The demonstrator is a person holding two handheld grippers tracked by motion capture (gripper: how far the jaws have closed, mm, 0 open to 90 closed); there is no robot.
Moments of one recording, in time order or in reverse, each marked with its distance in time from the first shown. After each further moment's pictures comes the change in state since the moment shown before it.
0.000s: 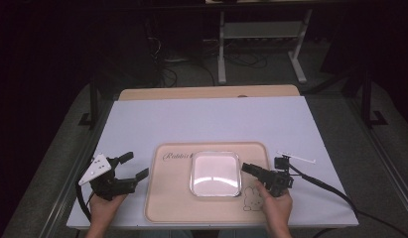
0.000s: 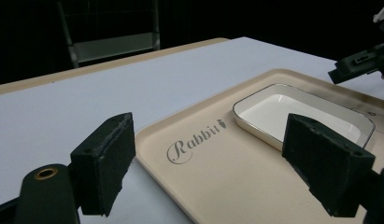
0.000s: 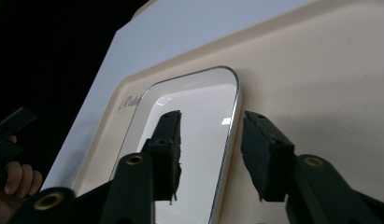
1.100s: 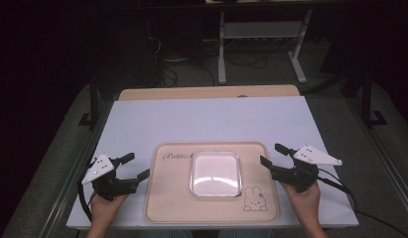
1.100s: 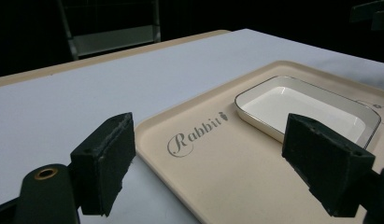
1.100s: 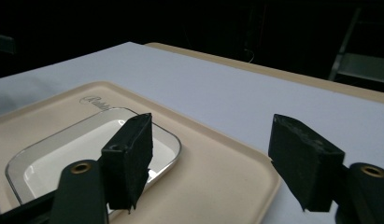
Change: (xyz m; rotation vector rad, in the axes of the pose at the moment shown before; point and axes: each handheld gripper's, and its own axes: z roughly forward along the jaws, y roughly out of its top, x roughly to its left) left arm 0.000 -0.003 0.004 0.030 0.003 -0.002; right arm -0.011 0.027 -0.048 -0.242 -0.035 -0.757
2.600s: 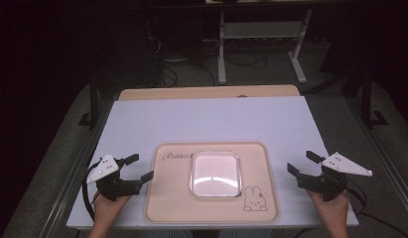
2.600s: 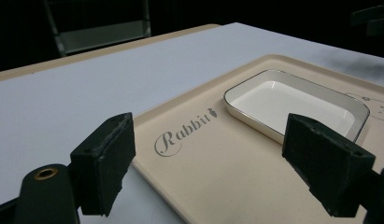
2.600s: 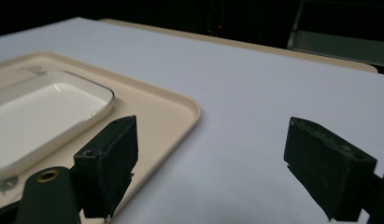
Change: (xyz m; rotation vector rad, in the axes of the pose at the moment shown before) left arm -0.005 0.000 0.007 0.020 -0.039 0.015; right arm -0.044 -0.034 -0.045 0.063 -0.142 0.028
